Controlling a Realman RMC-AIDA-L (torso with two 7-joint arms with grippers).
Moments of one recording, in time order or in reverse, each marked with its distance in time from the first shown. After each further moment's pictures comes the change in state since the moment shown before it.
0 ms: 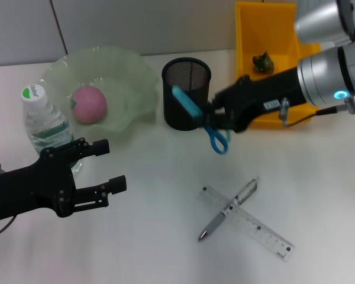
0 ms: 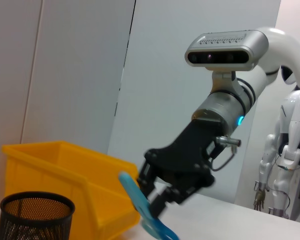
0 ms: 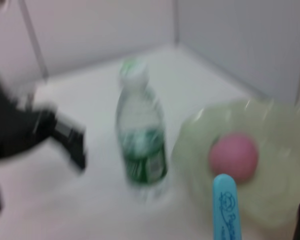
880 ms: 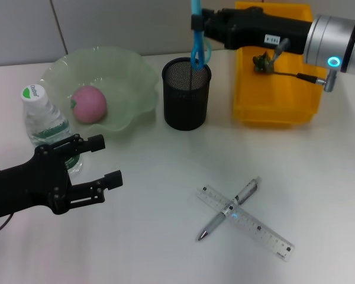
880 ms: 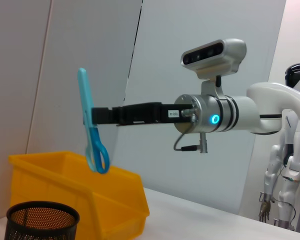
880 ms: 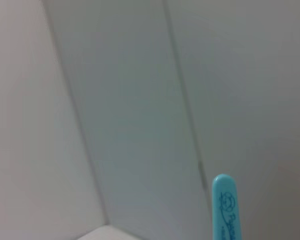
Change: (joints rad) left arm 0.012 0.001 -0.003 0.000 -0.031 0.009 -0.001; right arm -0.024 0.001 0.080 0.273 0.548 0.295 -0.230
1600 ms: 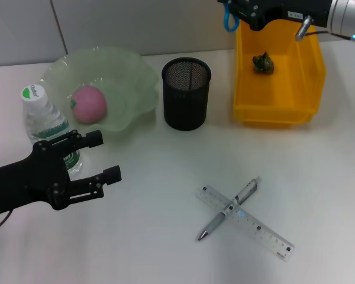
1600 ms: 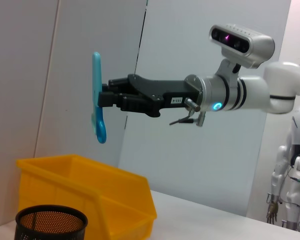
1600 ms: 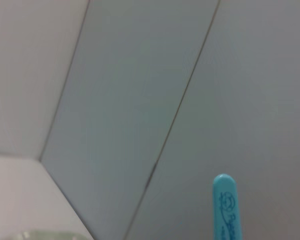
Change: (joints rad) left arm 0.000 0.000 0.000 0.001 -0.012 -0.014 0.009; right arm -0.046 0.000 0.000 -0.253 -0.135 0.059 -0.338
